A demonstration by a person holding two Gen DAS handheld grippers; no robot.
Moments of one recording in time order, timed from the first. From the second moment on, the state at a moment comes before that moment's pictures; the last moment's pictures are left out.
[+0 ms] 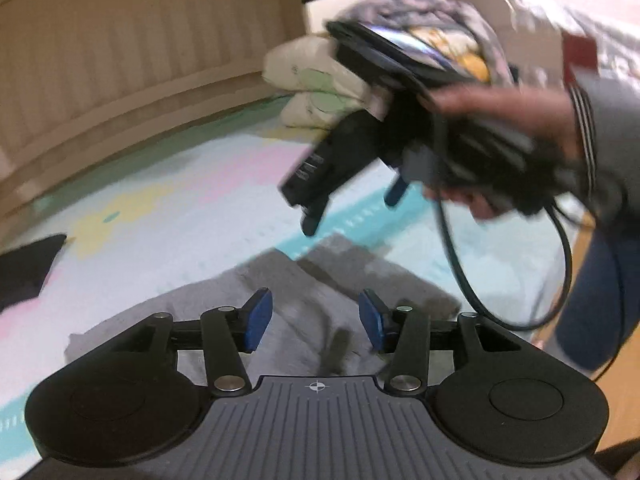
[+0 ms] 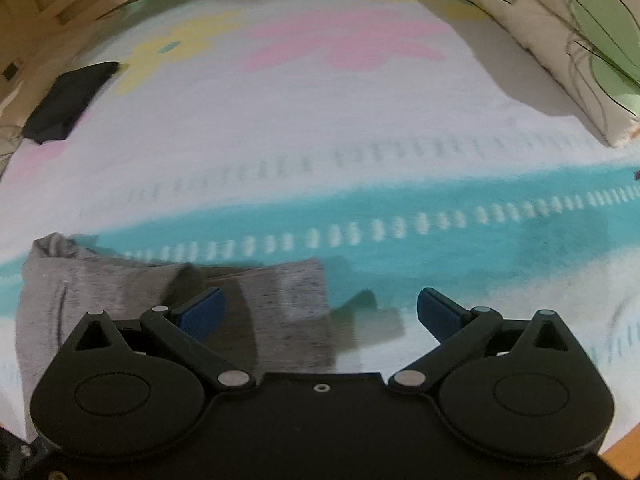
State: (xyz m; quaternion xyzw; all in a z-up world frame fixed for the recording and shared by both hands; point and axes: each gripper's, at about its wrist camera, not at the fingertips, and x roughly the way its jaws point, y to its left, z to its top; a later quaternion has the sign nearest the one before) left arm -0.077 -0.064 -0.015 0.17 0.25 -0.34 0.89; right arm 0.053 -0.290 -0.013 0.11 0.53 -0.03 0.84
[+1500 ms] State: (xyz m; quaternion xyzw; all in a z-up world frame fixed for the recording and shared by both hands) left arm 0.047 0.099 -0.052 -0.13 0.45 -0.07 0.88; right arm 0.037 -0.244 -0.058 0.23 0.49 0.22 0.81
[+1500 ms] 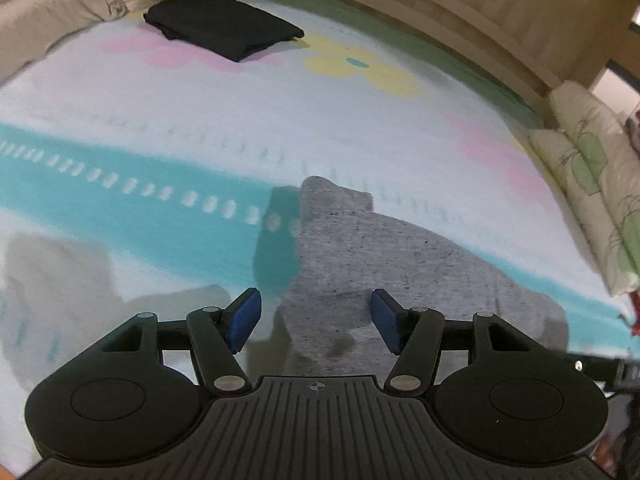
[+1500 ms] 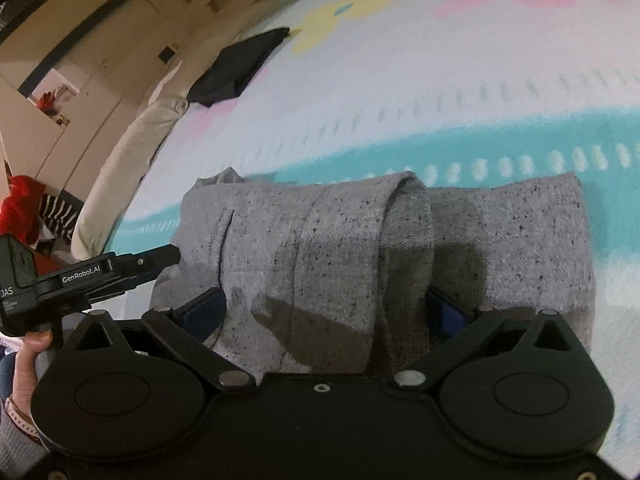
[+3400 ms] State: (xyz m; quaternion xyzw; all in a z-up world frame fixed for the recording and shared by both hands) left arm 0.026 0.034 -0.044 0.03 0.44 -0.14 0.89; right arm 0.002 -0.240 -0.092 0.11 0.42 0.04 0.90
